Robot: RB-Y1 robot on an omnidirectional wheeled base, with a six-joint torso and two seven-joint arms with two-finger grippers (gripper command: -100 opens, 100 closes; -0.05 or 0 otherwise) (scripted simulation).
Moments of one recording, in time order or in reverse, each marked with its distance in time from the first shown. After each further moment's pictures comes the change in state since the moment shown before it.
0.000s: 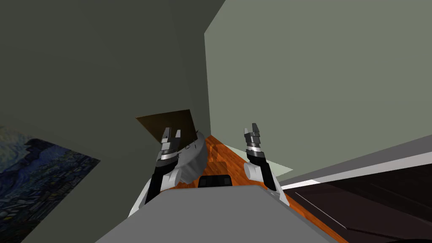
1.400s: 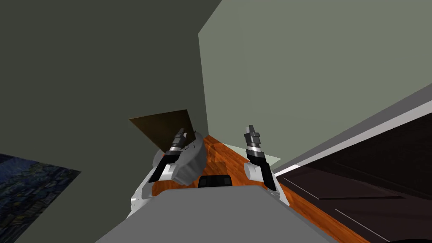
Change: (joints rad) left arm -0.136 0.252 0.004 0.164 0.160 0.322 -0.112; right arm 0.000 0.000 0.000 0.000 0.000 0.000 0.000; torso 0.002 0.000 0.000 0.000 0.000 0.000
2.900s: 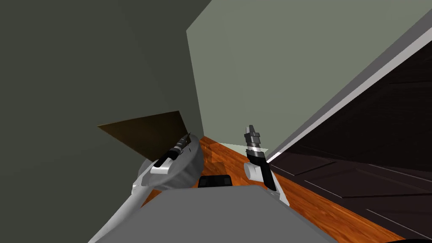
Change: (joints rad) left arm -0.110 0.229 -0.027 0.221 0.185 0.397 -0.094; right arm 0.000 0.000 0.000 0.000 0.000 0.000 0.000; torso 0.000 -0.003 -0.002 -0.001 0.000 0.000
